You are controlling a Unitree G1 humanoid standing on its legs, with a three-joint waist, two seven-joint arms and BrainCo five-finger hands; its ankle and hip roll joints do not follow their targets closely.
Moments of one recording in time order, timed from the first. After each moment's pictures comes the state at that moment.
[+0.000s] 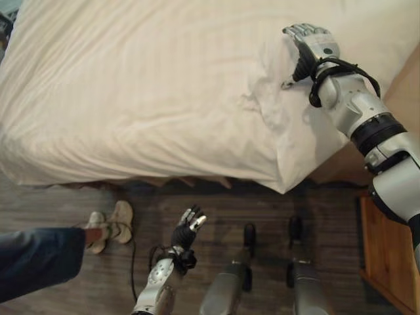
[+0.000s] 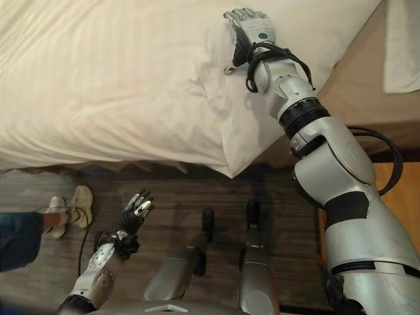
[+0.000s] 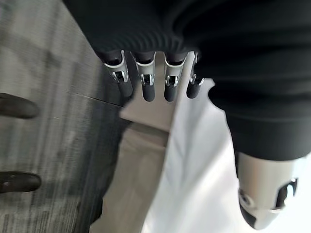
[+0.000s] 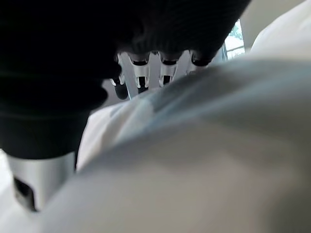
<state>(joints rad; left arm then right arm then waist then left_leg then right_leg) 0.08 0.27 -0.27 0.36 -0.74 -0.19 -0.02 -1.45 -0.55 0.87 1.00 -0.48 0.01 -0.22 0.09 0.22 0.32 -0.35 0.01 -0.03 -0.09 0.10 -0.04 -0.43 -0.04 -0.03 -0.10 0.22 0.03</state>
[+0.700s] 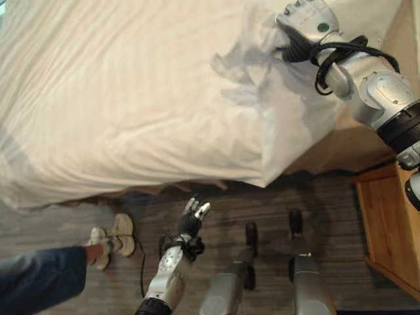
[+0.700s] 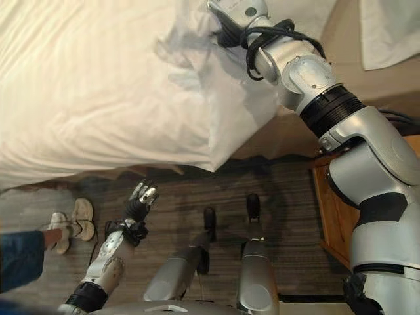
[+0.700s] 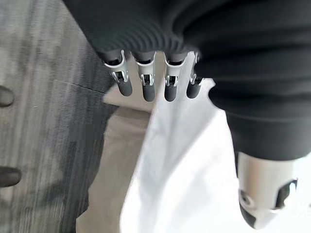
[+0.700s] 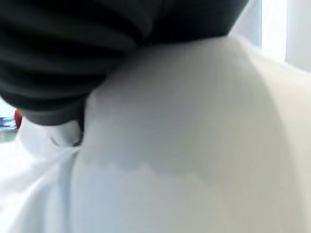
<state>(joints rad) -0.01 0.24 -0.24 0.37 -0.74 -0.19 0.03 -1.45 -0.79 0.89 0.52 -0.60 0.00 -0.18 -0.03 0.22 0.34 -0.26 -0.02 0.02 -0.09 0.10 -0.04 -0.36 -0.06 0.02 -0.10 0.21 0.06</state>
